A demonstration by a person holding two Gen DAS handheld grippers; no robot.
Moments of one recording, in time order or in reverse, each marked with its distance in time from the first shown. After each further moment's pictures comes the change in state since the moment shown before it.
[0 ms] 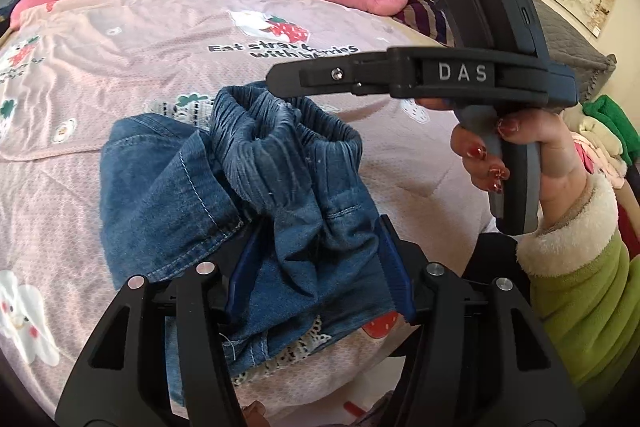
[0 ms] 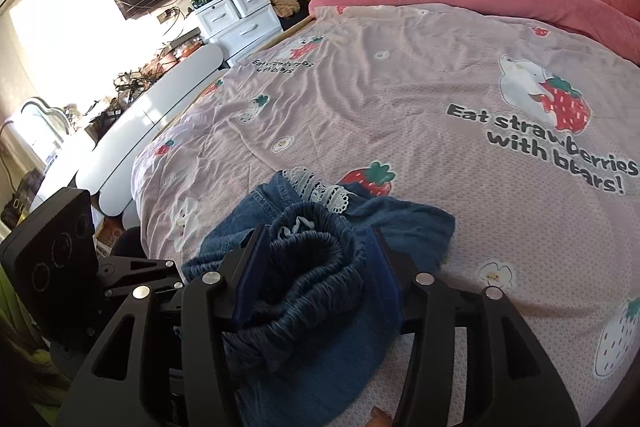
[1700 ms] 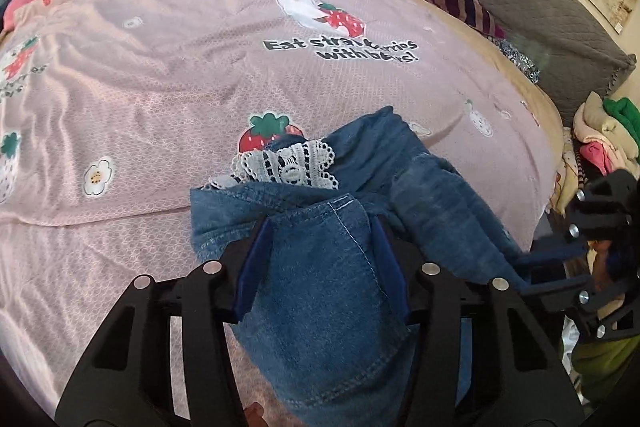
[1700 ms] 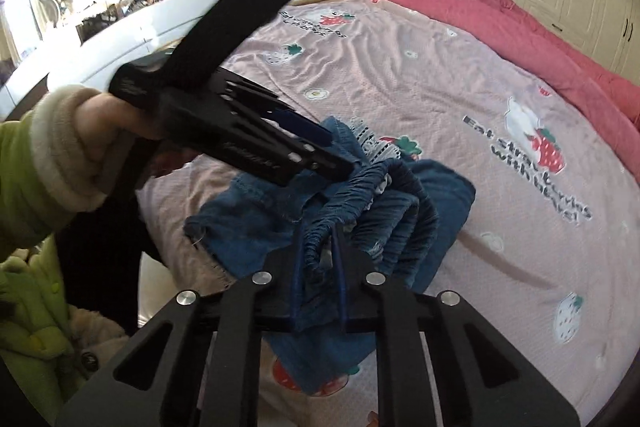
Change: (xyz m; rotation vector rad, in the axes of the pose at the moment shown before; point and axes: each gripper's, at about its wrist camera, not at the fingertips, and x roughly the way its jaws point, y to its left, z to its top) left arm 0.015 0.089 0.053 -0.007 0.132 0.033; right arm -0.013 0.098 -0.051 -0.295 0.101 -0.202
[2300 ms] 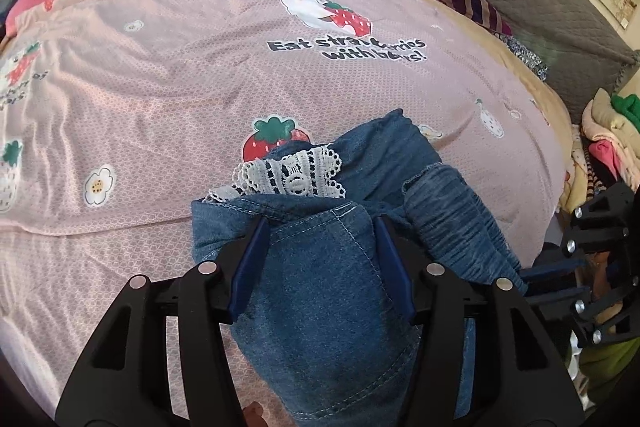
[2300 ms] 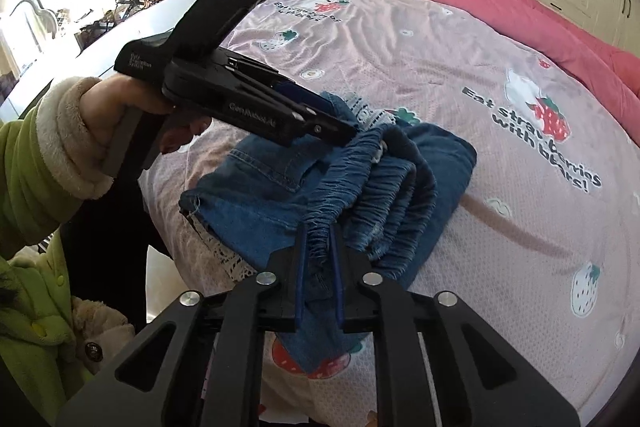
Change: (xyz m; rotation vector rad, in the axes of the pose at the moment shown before) left arm 0.006 -0.004 0.004 0.026 0.004 0.046; right arm 0.007 -0.010 -0.014 0.048 0.024 0.032
